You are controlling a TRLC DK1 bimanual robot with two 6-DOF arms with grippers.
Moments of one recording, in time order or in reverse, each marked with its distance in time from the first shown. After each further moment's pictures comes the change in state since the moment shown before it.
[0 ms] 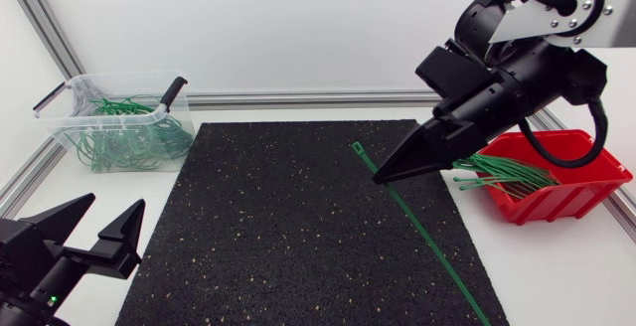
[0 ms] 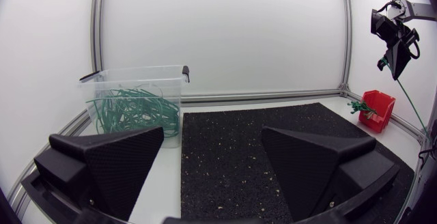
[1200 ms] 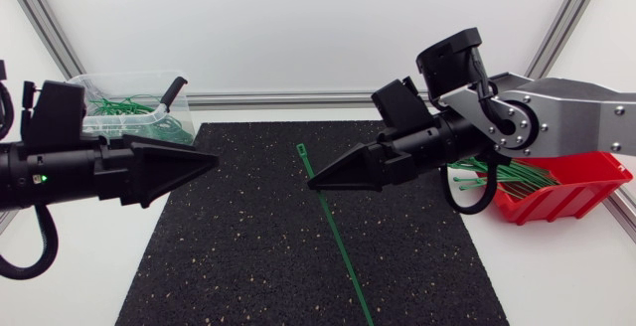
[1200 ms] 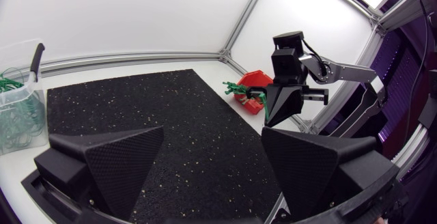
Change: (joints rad) left arm -0.102 0.828 0.635 -0.198 0.687 -0.076; right arm 0.136 -0.037 -0.371 0.935 -0.252 0.534
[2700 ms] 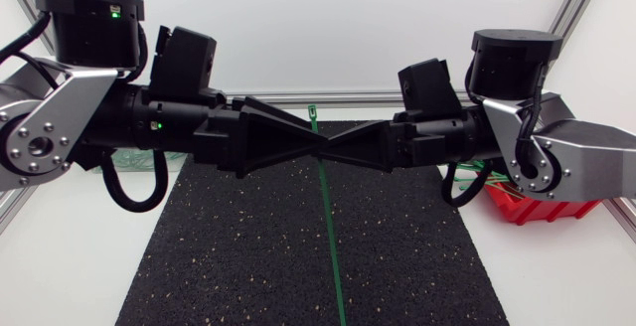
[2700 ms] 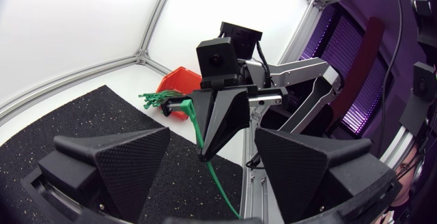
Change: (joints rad) left arm -0.333 0.372 0.213 0.303 0.163 -0.056; right arm -0.028 -0.095 -0.183 0.663 -0.040 0.465
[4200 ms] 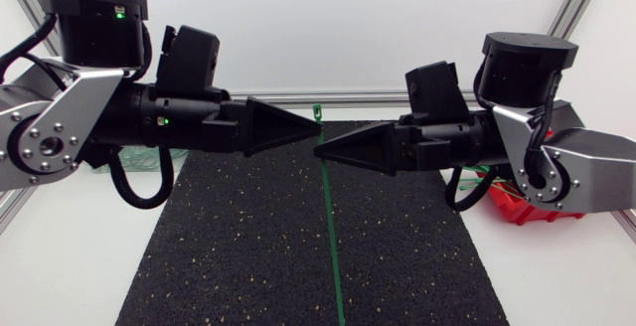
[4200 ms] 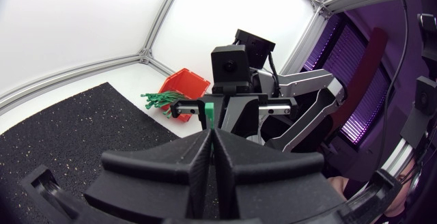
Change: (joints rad) left arm 0.001 0.021 0.000 0.049 -0.016 -0.075; right arm 0.001 -0.034 -0.039 0.045 0.032 0.025
